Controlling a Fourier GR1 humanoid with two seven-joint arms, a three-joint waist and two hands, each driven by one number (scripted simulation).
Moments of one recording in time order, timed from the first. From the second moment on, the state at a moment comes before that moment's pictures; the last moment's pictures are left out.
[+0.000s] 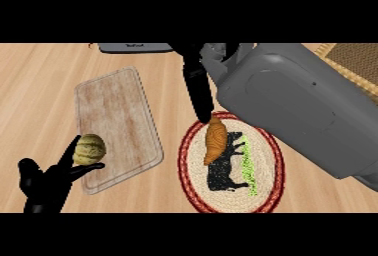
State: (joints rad) left arm 0.17 0.40 -0.18 -1.61 0.29 0.19 0.24; right arm -1.38 -0.33 0.61 -1.22 0.01 0.62 0.90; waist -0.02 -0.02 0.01
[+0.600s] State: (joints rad) left arm 0.18 0.39 -0.16 -1.58 0.27 0.18 0.22; right arm -1.40 -0.36 0.61 -1.24 -0.14 0.69 0.96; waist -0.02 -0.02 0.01
